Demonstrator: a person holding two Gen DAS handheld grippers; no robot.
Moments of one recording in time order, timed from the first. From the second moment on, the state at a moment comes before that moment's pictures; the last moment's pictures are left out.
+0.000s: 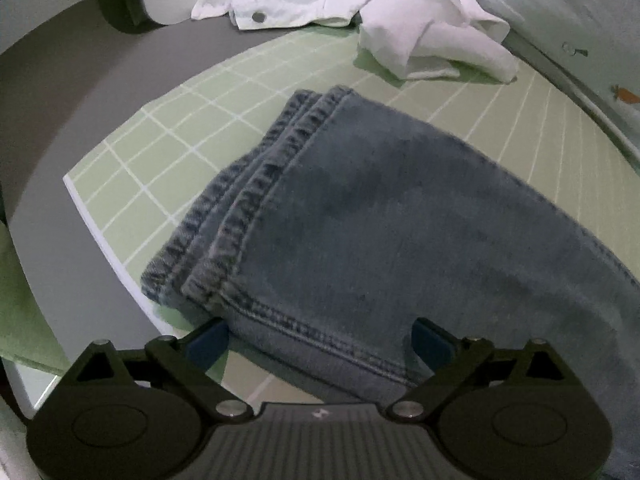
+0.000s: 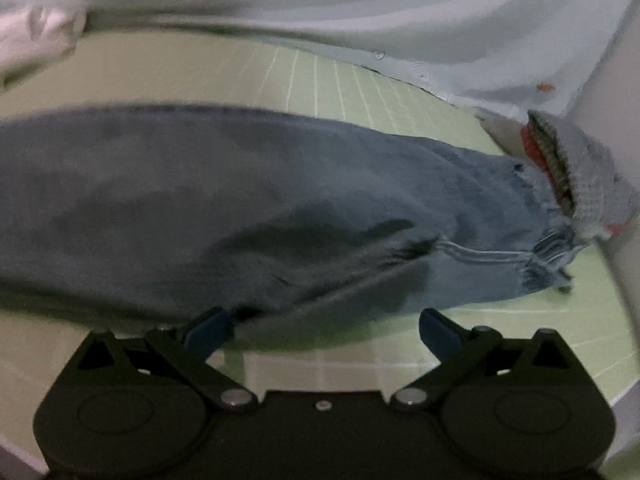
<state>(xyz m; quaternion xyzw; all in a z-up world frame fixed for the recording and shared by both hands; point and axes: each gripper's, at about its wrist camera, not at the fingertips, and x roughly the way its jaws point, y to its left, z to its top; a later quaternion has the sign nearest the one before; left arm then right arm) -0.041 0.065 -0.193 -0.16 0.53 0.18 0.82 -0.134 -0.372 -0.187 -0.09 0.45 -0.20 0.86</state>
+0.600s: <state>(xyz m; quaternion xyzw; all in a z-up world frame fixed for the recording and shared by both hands) -0.037 0.044 -0.198 -0.14 0.56 0.21 0.79 -0.105 -0.369 -0.173 -0.16 0.41 -0.11 0.89</state>
